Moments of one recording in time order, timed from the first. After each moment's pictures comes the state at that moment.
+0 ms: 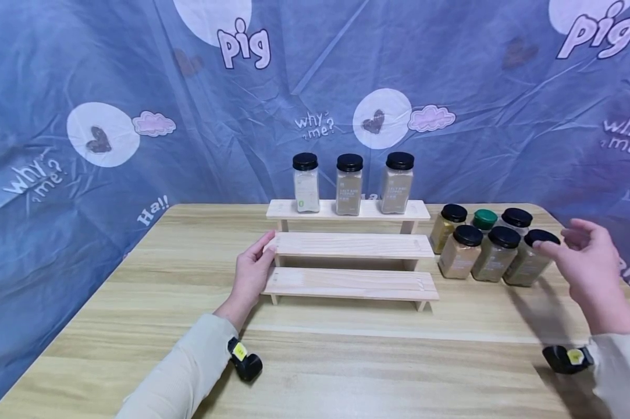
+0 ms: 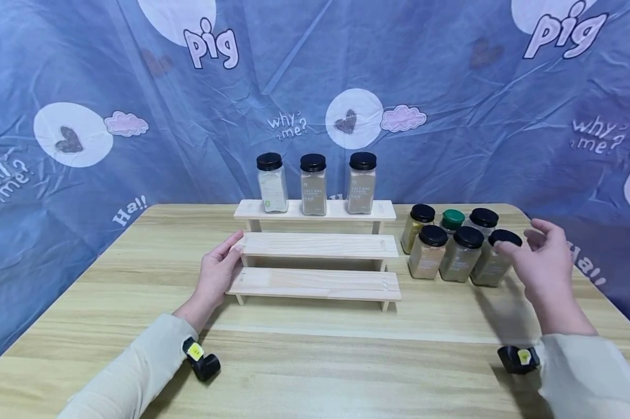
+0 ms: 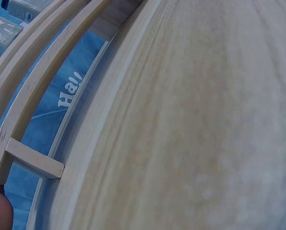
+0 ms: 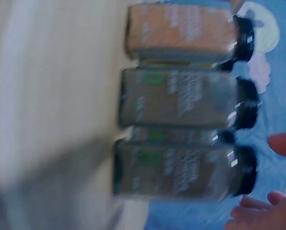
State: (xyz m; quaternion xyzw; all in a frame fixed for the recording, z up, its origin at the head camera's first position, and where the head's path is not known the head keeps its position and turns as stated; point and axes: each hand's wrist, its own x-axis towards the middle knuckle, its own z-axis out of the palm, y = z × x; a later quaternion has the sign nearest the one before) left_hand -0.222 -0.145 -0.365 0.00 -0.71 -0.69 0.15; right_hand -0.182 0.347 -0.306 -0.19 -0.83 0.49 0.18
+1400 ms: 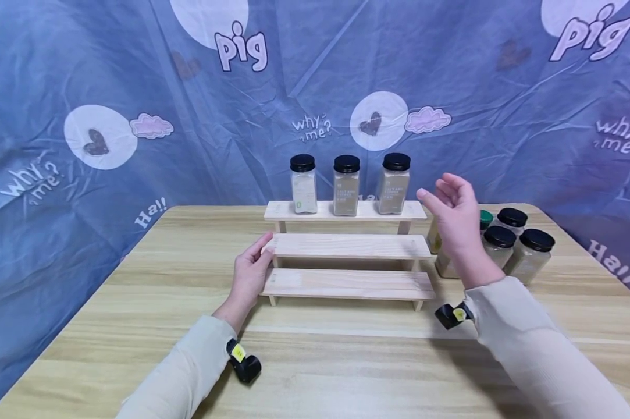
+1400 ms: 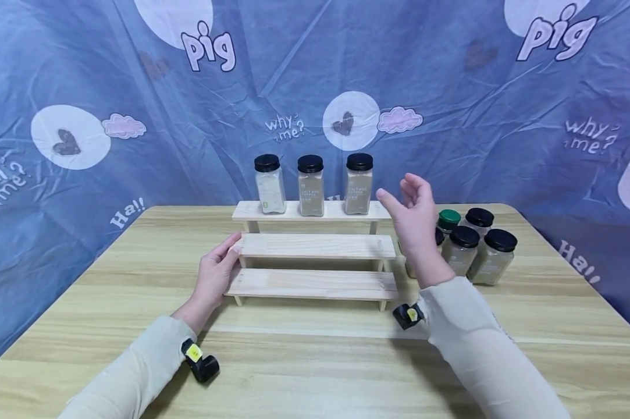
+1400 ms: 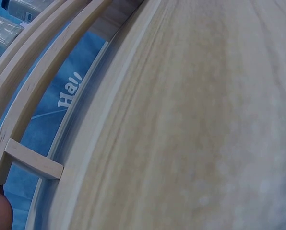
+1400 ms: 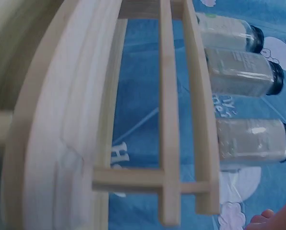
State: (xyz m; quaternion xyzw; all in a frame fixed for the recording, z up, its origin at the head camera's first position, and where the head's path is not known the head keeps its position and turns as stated) left_hand -0.222 -0.145 -0.366 0.00 -0.71 -0.69 0.14; right_hand -0.222 0.179 -0.259 -0.02 -0.67 0.70 0.22
